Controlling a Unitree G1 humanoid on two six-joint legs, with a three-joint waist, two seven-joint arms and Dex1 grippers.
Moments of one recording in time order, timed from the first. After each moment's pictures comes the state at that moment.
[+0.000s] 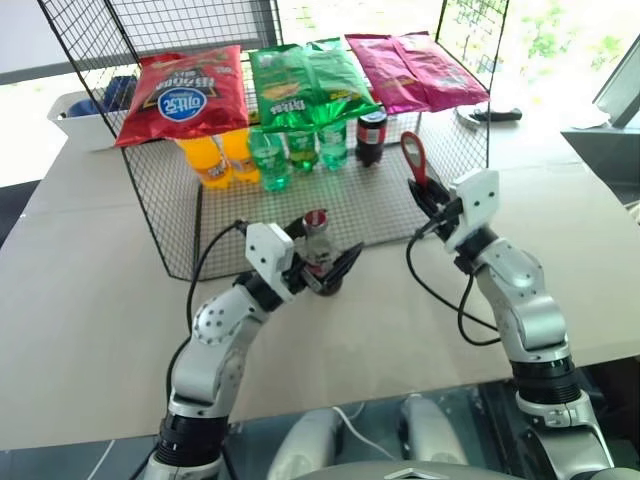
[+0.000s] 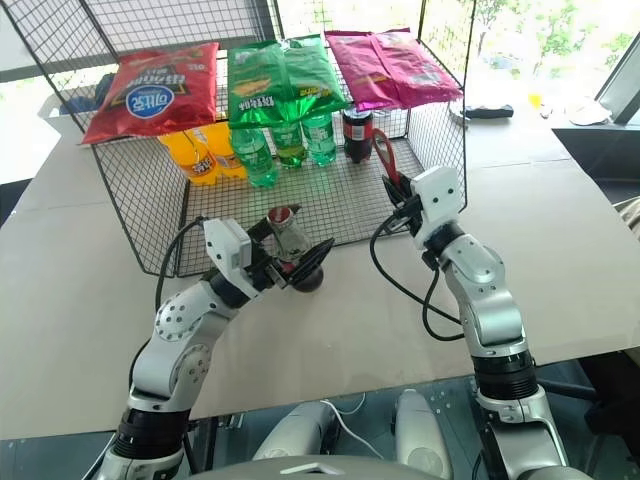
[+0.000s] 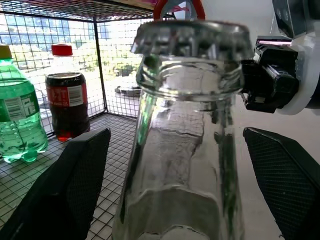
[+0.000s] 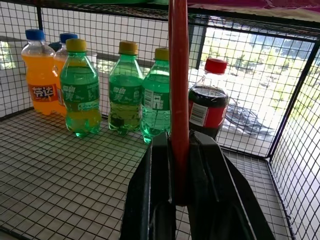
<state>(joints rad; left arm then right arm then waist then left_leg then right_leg) -0.10 0.29 -0.04 -0.36 -0.36 0.12 -0.65 -0.38 -0.23 0.06 -0.22 0.18 0.22 0.40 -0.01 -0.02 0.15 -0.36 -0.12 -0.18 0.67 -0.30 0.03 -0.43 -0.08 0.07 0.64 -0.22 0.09</state>
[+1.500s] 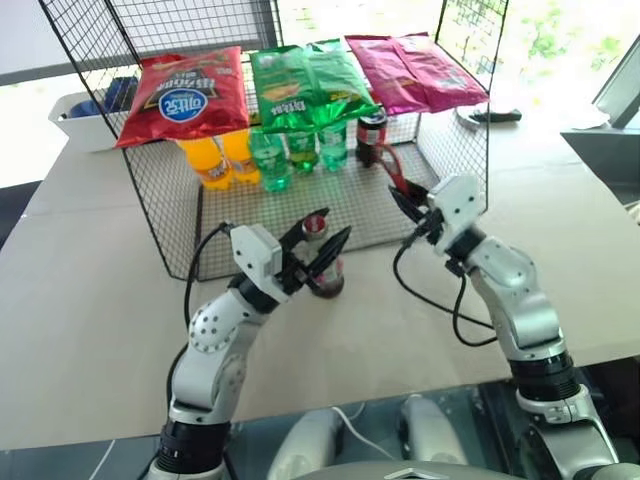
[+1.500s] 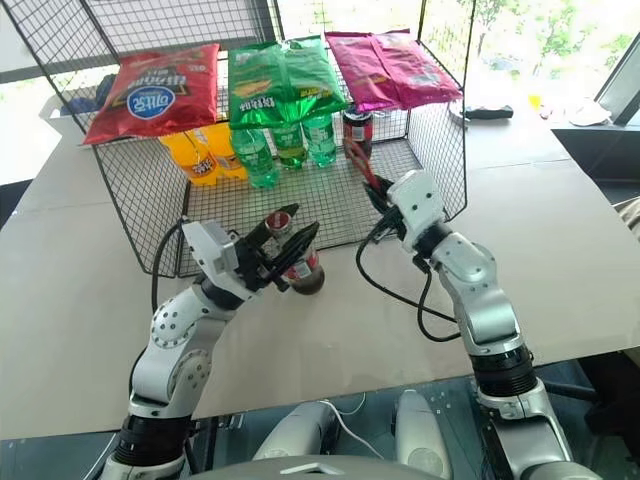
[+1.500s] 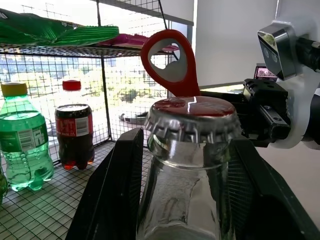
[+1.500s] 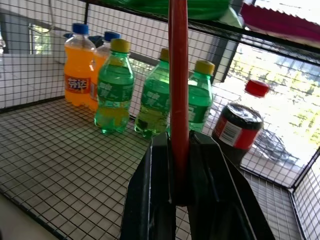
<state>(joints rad) -0.07 0.28 -0.03 -0.38 -0.39 0.03 -0.63 -0.41 -0.28 0.19 -0.22 0.08 0.12 0.50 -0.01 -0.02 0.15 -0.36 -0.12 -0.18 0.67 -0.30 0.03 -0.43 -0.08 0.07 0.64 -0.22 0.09</state>
